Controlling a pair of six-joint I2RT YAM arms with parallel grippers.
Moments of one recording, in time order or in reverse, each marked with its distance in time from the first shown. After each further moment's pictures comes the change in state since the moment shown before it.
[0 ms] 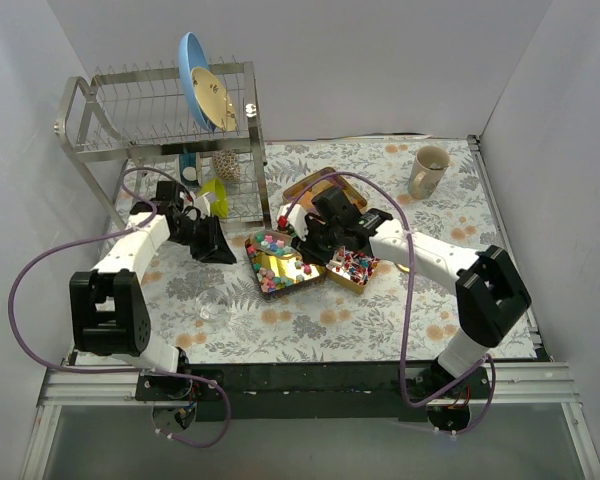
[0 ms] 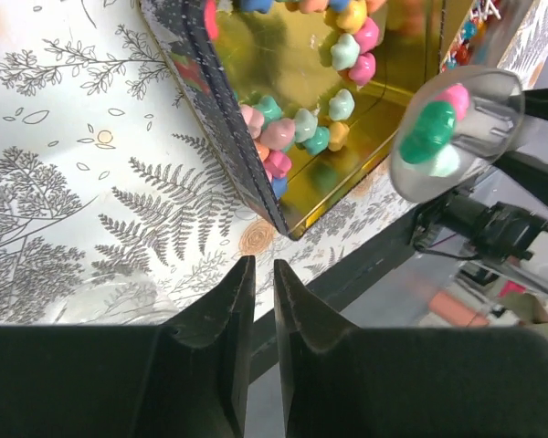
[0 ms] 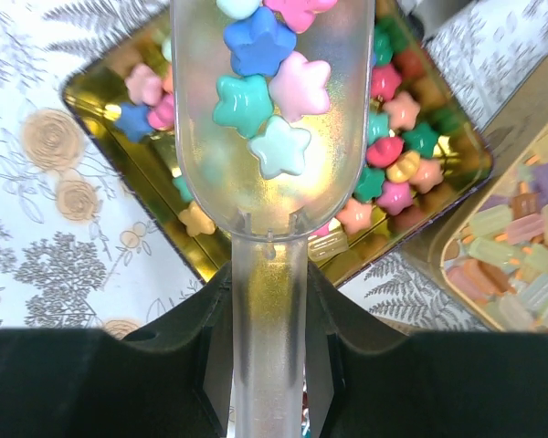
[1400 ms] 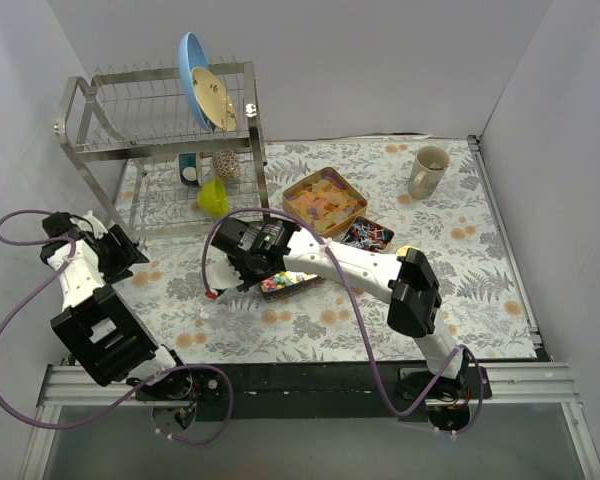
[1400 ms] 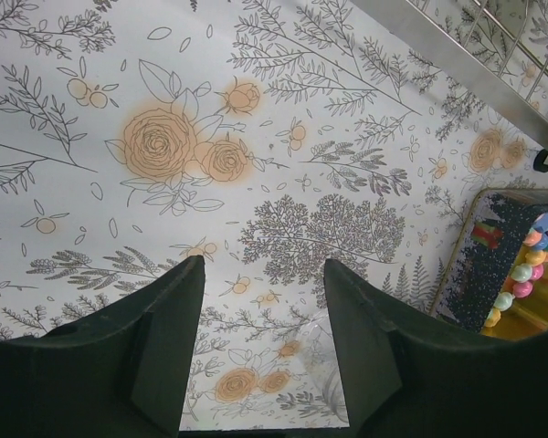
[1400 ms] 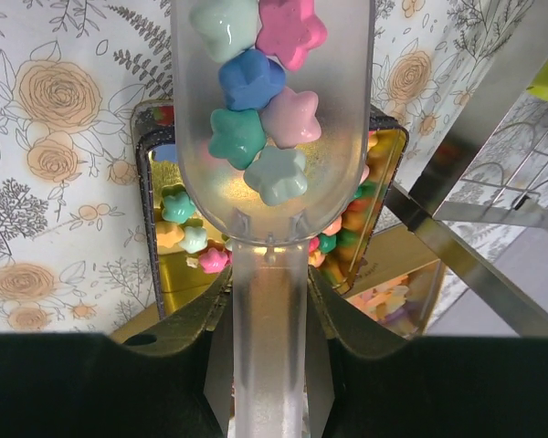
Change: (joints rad) left arm 0.672 -0.146 -0.066 0.053 -0.273 0.140; right arm 0.395 0.416 0.774 -0.631 0.421 -0.495
